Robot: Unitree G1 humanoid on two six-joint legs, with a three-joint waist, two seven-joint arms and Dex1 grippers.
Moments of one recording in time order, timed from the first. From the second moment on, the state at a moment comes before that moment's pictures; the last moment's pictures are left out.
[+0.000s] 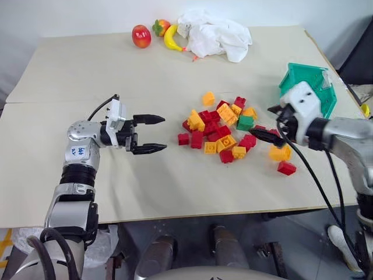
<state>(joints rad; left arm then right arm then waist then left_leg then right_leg) -0.76 0.49 0.07 0.68 -0.37 -0.08 -1.49 -0.66 -0.84 0.12 -0.10 0.29 0.82 0.78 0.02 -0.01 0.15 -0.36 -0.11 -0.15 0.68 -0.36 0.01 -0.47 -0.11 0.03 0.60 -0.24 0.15</state>
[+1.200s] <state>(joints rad) -0.67 0.51 0.12 0.54 -0.40 -0.03 -1.39 -1.01 -0.63 0.32 0.57 -0.02 0.28 1.19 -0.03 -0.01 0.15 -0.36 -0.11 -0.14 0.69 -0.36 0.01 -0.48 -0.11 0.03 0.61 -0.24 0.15</state>
